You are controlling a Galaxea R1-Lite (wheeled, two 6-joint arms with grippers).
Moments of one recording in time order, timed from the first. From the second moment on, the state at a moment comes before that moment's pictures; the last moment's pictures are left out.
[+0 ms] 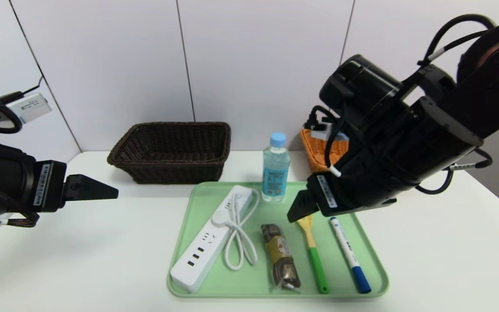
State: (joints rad) left arm -0.23 1.29 -1.22 0.66 -0.08 -0.21; right arm 0.72 1.83 -1.76 1.00 0.00 0.40
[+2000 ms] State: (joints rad) left arm -0.31 1.33 -1.20 0.61 0.10 -0.26; right arm 0.85 2.16 -1.88 1.06 -0.11 0.59
